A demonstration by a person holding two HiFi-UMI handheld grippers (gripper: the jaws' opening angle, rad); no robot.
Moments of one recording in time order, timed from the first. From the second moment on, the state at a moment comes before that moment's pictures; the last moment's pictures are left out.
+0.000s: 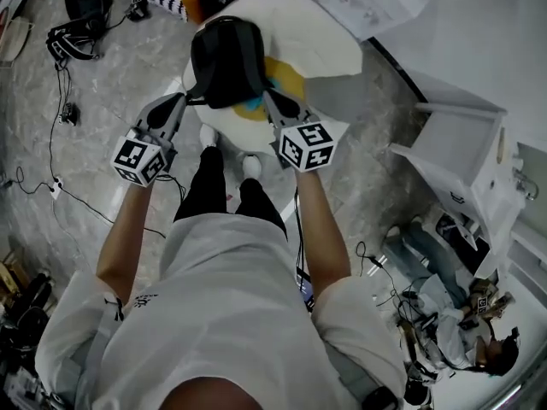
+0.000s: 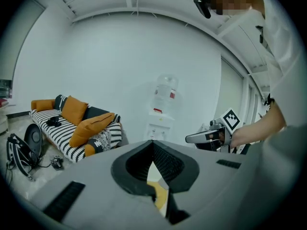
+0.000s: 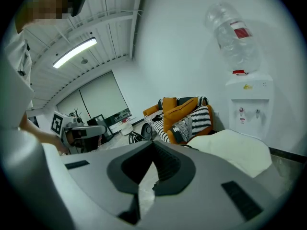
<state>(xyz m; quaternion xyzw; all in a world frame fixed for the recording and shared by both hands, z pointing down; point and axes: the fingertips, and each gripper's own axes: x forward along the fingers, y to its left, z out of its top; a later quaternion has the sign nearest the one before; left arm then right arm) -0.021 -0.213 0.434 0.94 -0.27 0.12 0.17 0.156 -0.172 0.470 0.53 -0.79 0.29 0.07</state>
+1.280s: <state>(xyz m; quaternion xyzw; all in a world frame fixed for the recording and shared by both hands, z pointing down) -0.001 -0.370 0.713 0.91 -0.27 0.20 0.24 0.189 -0.312 0.721 0.56 -0.75 0.34 0.12</state>
